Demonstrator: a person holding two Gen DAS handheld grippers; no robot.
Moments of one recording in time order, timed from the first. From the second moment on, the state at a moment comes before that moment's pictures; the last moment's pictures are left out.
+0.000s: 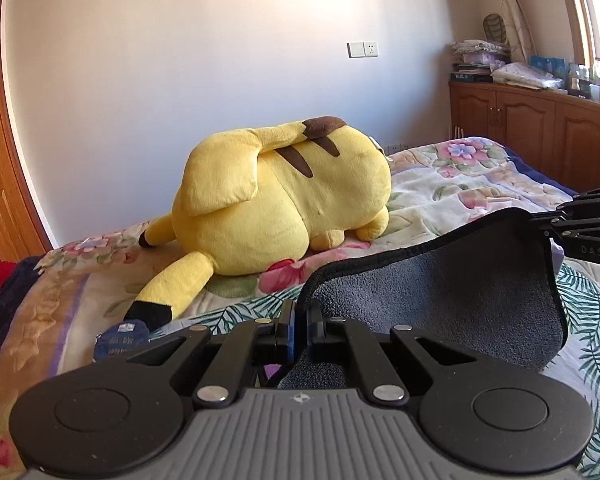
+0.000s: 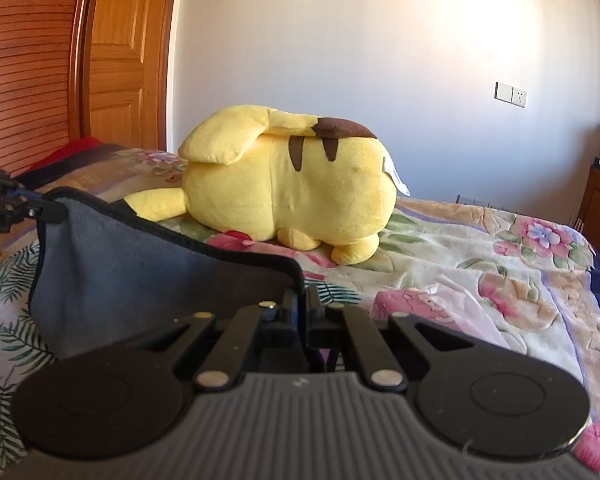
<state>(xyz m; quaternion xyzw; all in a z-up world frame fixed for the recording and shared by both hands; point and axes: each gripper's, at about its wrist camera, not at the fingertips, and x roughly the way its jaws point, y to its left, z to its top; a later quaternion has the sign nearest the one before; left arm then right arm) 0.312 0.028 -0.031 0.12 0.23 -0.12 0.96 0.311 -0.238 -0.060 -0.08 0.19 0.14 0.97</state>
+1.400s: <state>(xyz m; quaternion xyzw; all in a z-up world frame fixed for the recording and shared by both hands) 0.417 0.034 -0.118 0.11 0.30 -0.06 0.95 0.401 -0.233 -0.133 -0.09 0.24 0.12 0.96</state>
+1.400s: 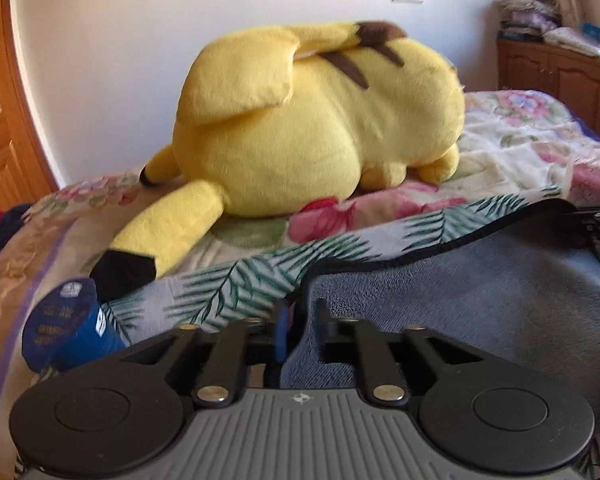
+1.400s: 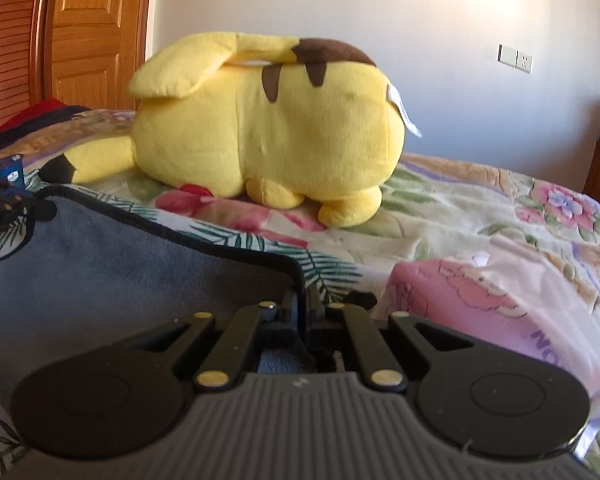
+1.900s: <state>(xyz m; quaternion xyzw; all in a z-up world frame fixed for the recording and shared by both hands) 0.376 0.023 -0.105 0.09 0.30 -0.08 0.95 0.377 -0.239 -0.114 -0.06 0.26 0.13 0.96</state>
